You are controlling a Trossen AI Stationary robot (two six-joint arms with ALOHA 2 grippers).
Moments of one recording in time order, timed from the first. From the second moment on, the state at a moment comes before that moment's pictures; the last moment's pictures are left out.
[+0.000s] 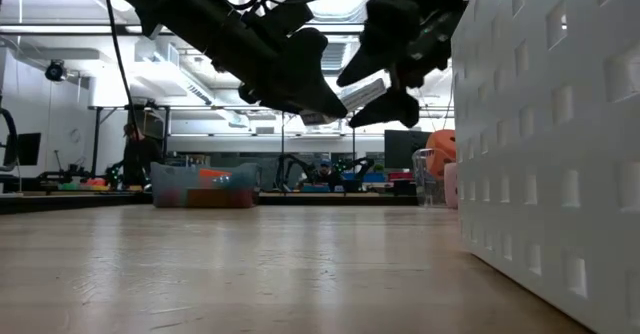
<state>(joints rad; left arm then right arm) -0.15 1.71 0.89 0.24 -0.59 -0.15 -0.17 1.54 0.91 0.00 -0.23 0.49</state>
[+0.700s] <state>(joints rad) -0.16 1.71 0.89 0.24 -0.64 -0.12 -0.17 1.55 0.93 0.04 -0.25 0.46</state>
